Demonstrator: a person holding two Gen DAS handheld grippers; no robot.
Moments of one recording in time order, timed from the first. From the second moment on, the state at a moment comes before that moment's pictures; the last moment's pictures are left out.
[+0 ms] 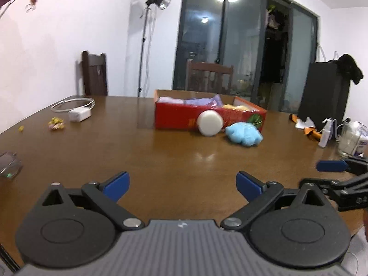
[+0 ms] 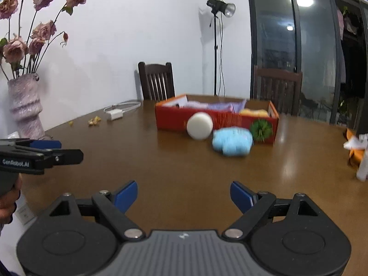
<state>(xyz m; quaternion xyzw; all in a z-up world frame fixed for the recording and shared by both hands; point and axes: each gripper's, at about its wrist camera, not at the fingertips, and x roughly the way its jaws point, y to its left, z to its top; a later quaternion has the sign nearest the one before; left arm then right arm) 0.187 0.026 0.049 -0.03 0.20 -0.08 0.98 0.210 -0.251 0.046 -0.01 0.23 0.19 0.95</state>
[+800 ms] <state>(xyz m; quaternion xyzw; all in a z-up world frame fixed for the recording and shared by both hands) 0.290 0.017 0.048 -0.03 0.24 -0.08 0.97 0.297 -0.262 0.045 0.06 0.26 0.15 0.95</state>
